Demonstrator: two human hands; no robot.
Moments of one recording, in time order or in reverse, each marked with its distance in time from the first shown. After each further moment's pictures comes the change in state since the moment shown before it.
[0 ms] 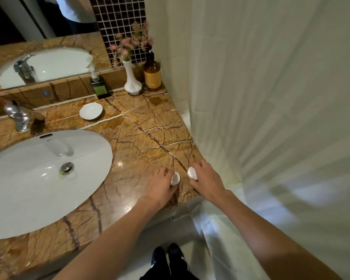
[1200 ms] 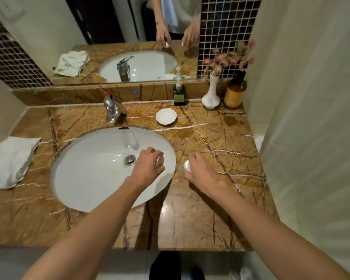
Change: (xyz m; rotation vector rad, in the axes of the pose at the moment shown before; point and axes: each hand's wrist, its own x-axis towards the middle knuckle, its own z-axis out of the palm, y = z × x) left_hand -0.009 -0.183 -0.137 -0.060 0.239 -0.436; right_hand 0.132 -0.187 0.024 0.009 -0.129 -0.428
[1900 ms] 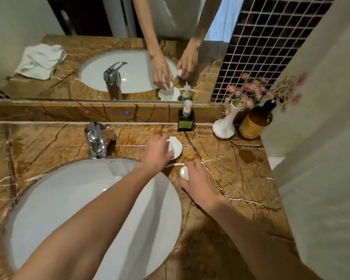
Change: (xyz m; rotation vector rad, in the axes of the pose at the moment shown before) left_hand 0.226 -0.038 0.011 -0.158 0.044 -0.041; right_hand 0.161 -0.004 -0.004 0.070 0.017 0.157
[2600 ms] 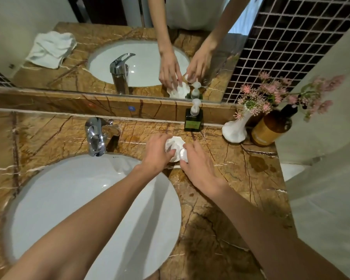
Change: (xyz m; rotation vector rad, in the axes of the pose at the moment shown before) left_hand 0.010 -0.013 0.015 -0.051 0.121 -0.008; right_hand 0.062 -0.003 -0.011 -0.051 0.099 -0.155
